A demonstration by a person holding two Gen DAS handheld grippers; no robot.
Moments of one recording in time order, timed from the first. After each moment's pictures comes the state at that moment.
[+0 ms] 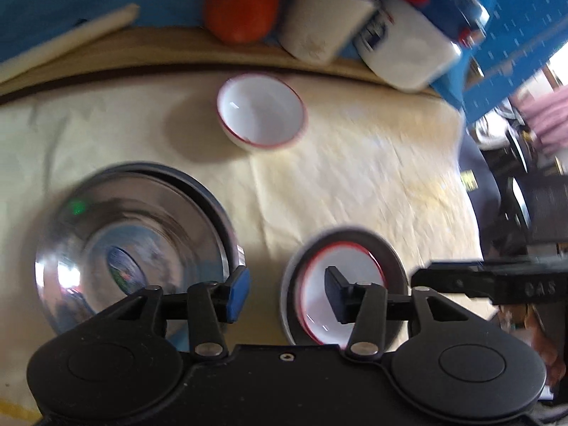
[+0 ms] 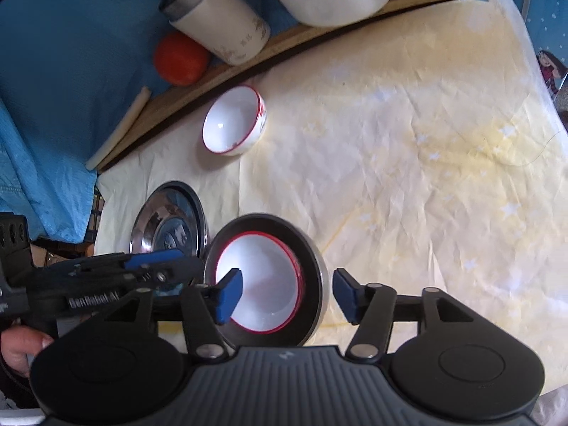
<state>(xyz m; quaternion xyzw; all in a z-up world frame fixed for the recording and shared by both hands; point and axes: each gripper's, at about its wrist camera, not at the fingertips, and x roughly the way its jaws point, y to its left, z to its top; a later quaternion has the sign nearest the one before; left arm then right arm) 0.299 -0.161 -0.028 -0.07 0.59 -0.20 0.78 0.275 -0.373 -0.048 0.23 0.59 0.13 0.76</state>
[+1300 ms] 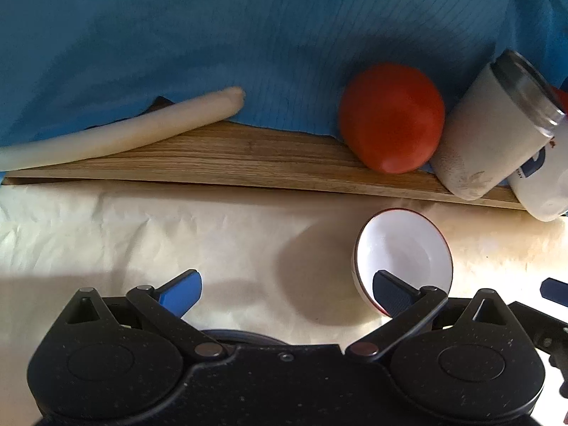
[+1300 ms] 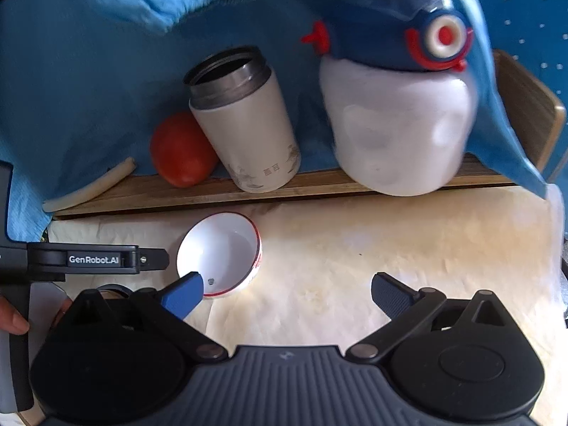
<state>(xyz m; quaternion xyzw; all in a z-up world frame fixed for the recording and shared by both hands) 0.393 -0.152 -0.063 -0.04 0.51 -0.05 0.85 0.354 -0.322 -0.056 0.08 0.44 0.09 0.89</state>
